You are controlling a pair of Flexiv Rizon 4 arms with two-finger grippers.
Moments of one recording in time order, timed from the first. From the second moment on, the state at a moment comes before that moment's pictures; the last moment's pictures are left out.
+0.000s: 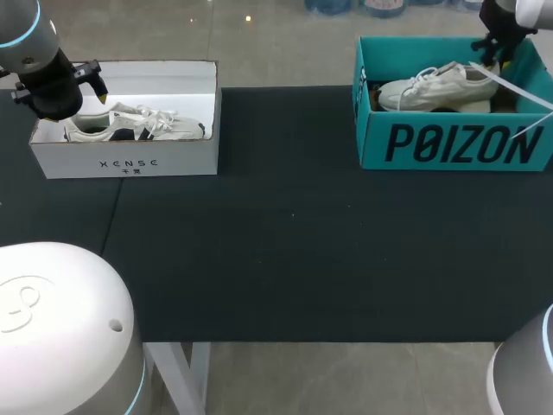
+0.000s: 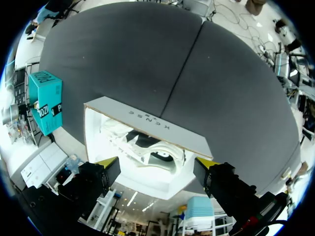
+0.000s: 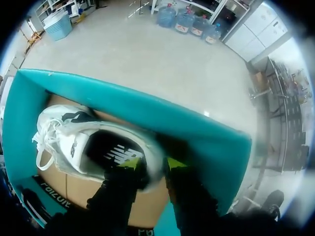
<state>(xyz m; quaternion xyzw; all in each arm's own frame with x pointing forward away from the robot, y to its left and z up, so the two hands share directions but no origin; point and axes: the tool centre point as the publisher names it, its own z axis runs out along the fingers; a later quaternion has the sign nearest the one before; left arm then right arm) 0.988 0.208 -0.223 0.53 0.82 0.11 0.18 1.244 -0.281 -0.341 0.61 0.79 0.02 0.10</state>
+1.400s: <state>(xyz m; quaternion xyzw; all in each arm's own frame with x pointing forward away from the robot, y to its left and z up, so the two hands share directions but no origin) 0.988 0.208 -0.223 0.53 0.82 0.11 0.18 1.197 -0.264 -0.156 0.63 0.78 -0.01 0.05</state>
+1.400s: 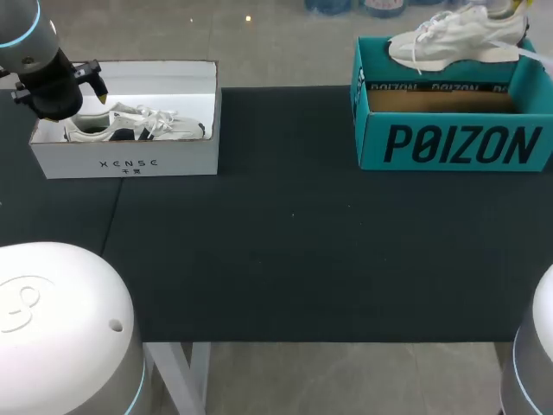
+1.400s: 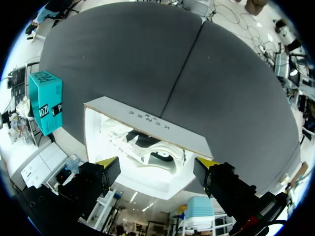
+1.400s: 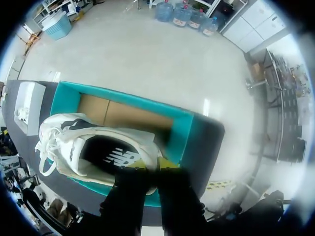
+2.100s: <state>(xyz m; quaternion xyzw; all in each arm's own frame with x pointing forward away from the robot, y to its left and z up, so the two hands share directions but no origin) 0.988 0.208 -0.223 0.53 0.82 0.11 0.18 1.038 -0.188 -0.141 0.65 0.76 -0.11 0.02</state>
